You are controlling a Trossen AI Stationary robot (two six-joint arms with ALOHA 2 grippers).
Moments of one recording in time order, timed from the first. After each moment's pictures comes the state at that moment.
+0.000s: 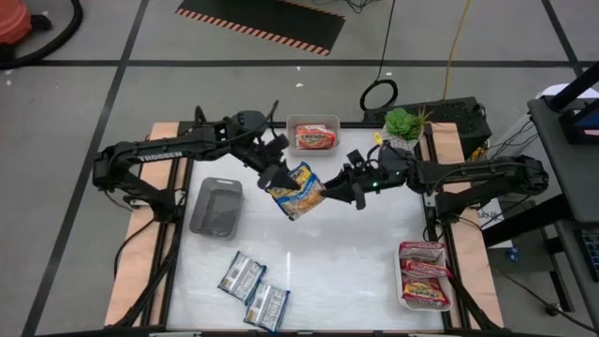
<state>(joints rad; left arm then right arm) 0.23 1.44 1.33 -0.31 0.72 -0.63 -0.05 1.18 0.82 0.27 -0.23 0.78</state>
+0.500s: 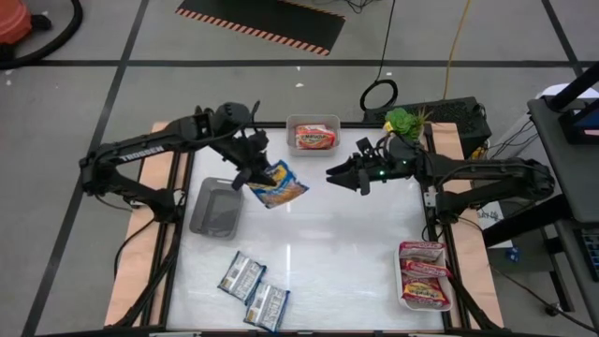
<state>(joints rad) 0.33 1.33 1.33 -0.63 0.73 -0.14 -0.15 1.10 0.81 0.17 -0.23 0.81</state>
